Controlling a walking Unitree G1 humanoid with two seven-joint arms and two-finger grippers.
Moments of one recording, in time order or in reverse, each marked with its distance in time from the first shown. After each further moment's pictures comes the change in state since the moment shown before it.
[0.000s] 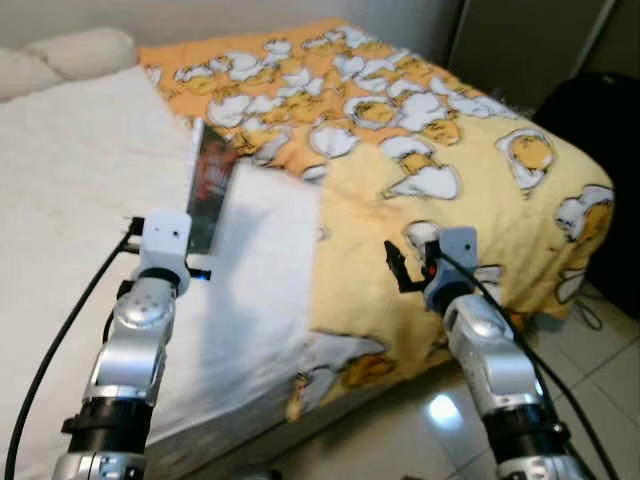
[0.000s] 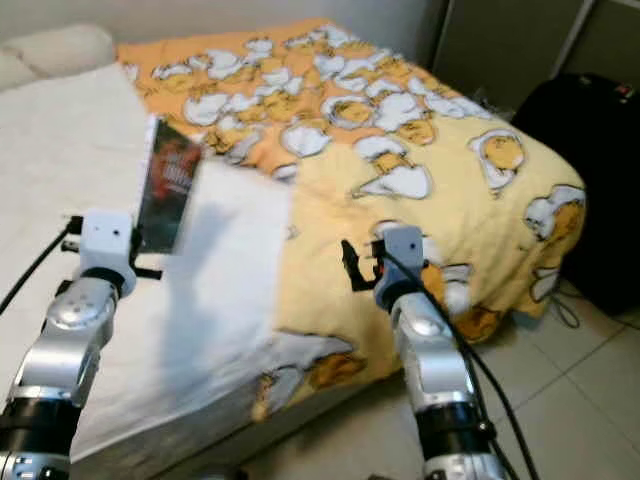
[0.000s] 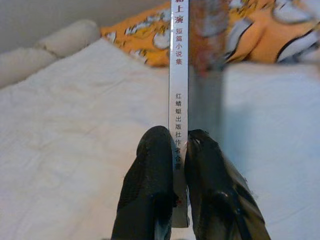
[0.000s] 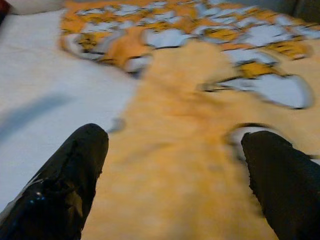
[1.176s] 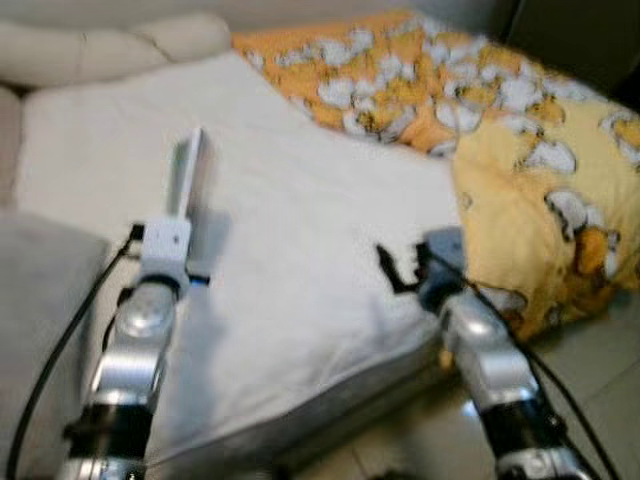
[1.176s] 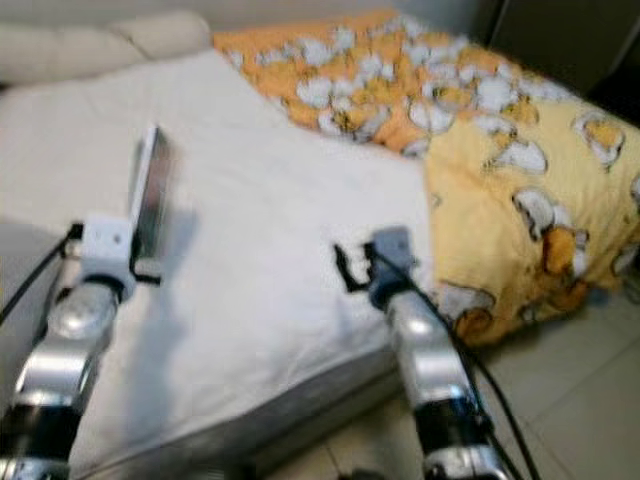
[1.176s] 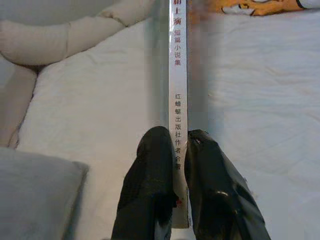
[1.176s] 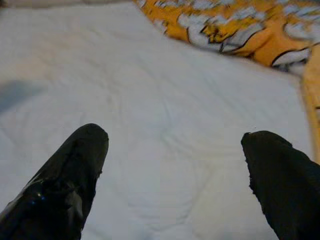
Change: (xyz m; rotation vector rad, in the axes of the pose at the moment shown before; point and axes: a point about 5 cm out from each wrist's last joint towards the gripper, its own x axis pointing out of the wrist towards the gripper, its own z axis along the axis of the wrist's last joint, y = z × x) left arm -0.002 -0.002 -0.002 0.007 0.006 0.017; right arm 0.003 -0.004 -0.001 -0.038 0.018 0.023
